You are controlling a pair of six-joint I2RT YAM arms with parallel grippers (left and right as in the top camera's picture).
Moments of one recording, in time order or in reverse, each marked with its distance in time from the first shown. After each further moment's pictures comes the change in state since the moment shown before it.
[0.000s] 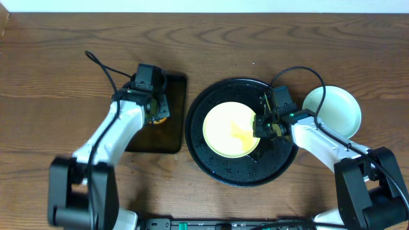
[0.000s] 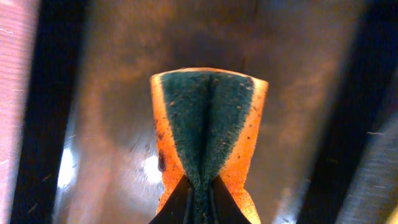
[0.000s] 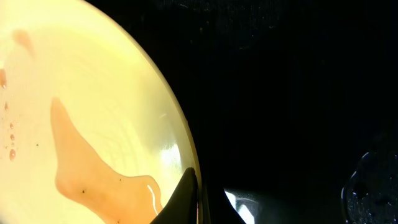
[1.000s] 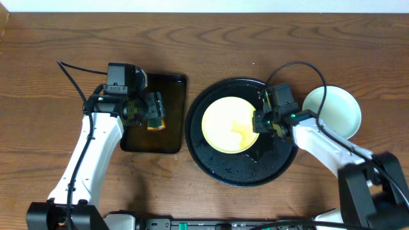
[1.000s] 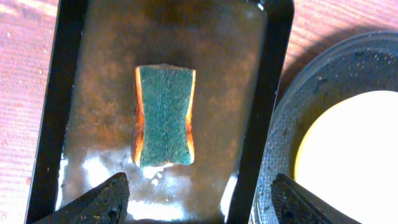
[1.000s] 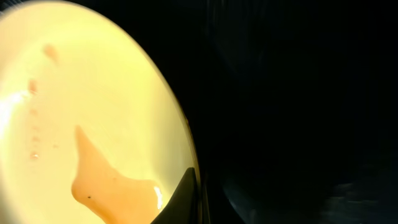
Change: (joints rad) left arm 0.099 -0.232 0.016 -0.132 0.228 0.066; right arm 0.000 -0.064 -0.003 0.089 0.038 -0.103
